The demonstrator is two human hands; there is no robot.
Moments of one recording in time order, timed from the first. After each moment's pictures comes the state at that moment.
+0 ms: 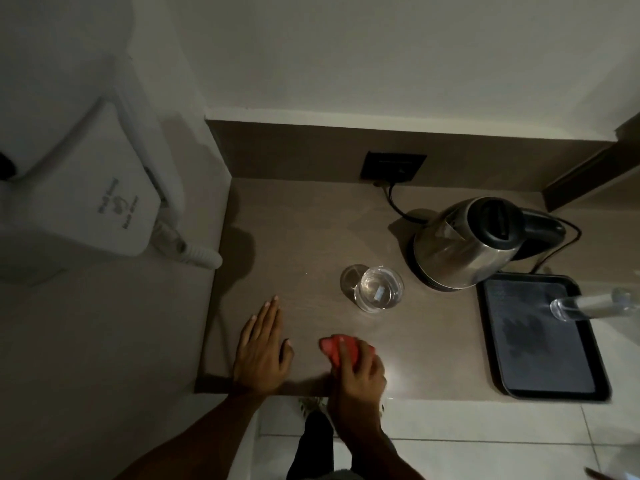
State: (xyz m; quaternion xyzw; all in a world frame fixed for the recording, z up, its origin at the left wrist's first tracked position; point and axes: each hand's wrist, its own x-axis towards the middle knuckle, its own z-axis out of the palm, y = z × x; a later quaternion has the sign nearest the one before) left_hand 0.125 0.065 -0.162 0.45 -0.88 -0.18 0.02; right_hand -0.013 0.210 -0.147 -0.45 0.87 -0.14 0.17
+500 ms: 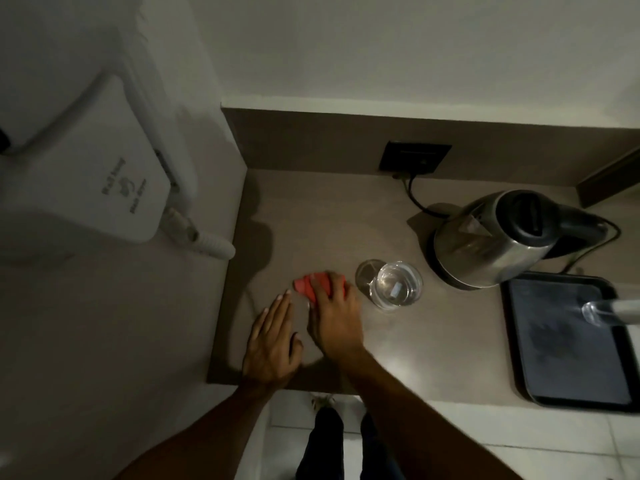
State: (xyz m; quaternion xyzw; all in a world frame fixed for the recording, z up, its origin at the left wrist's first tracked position) left_hand 0.129 0.063 -0.167 0.44 -0.87 -0.20 0.06; right_hand -0.034 0.083 -0.136 -0.57 0.79 -0.16 0.18
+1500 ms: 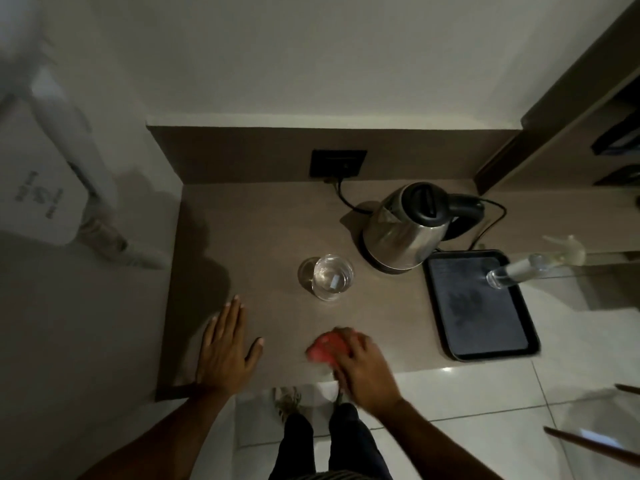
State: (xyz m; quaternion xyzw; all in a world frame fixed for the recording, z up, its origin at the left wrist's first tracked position) left_hand 0.117 0.064 -0.145 0.44 -0.88 -0.17 -0.08; right_hand -0.110 0.256 -0.147 -0.65 0.74 -0.08 0.15
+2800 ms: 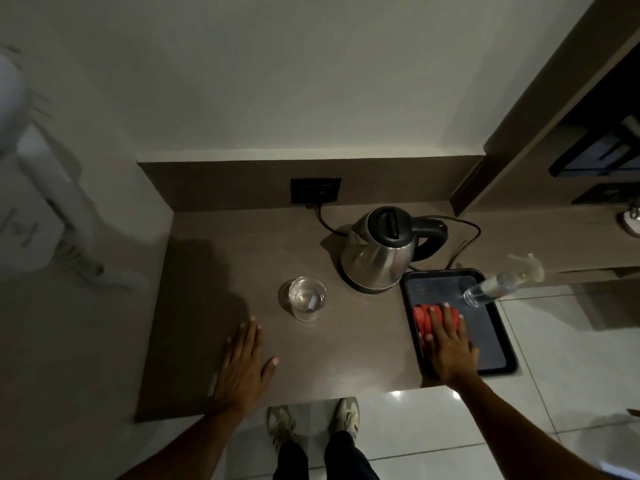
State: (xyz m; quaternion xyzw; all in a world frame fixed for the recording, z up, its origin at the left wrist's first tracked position) left_hand 0.054 0.104 -0.135 0.43 -0.88 -0.16 -0.11; right_hand -0.302 0.329 -0.127 -0.34 0.91 -0.04 0.22
